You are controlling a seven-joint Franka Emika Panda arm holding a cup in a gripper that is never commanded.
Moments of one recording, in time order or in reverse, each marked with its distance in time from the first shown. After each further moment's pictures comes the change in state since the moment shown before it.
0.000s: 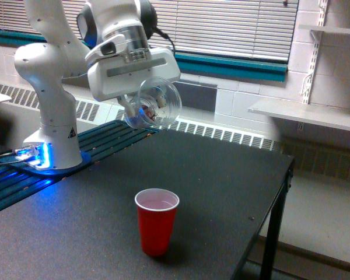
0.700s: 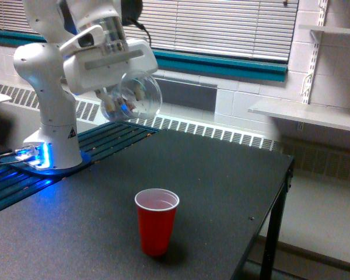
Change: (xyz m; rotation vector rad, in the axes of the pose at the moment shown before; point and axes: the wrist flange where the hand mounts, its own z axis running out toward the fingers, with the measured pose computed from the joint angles) arm 0.031 0.033 -0.030 -0.014 -0.083 -0.136
